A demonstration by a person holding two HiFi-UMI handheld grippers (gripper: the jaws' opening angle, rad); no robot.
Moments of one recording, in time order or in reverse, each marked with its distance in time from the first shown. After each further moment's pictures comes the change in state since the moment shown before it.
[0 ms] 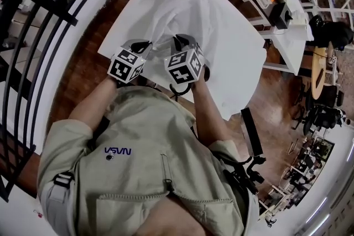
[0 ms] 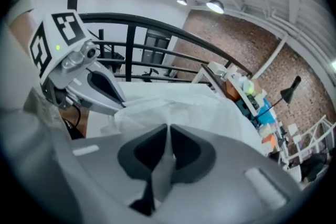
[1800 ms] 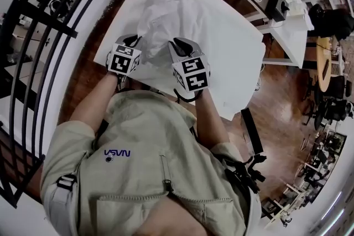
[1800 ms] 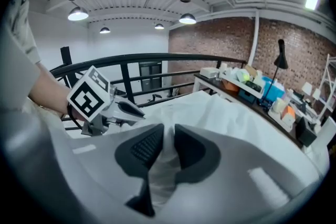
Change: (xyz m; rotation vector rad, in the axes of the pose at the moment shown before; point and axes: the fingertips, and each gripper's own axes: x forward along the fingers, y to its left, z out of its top) left arm 0.025 0.043 0.011 0.028 0.049 0.208; right arm -0.037 -0.019 -0.012 0.333 -0.252 0.116
